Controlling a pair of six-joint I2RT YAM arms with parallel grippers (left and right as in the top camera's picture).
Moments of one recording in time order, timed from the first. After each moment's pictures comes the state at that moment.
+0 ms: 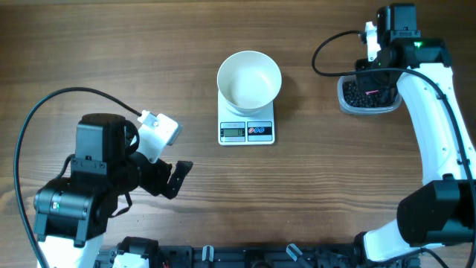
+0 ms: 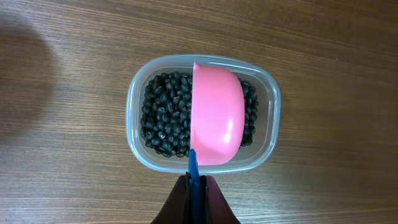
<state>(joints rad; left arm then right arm) -0.16 0.92 1.16 -1.22 0.28 0.32 0.02 1.72 1.59 -1.08 0.20 -0.14</state>
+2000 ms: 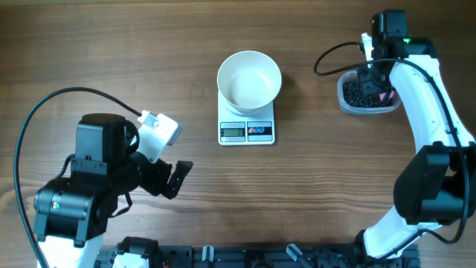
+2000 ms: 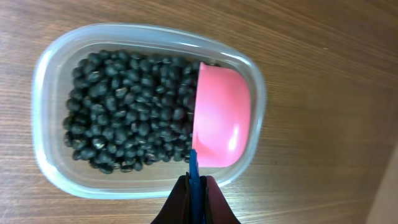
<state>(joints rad) -0.16 0.92 1.16 -1.22 0.28 0.32 -0.02 1.86 1.56 -1.01 0.32 -0.28</state>
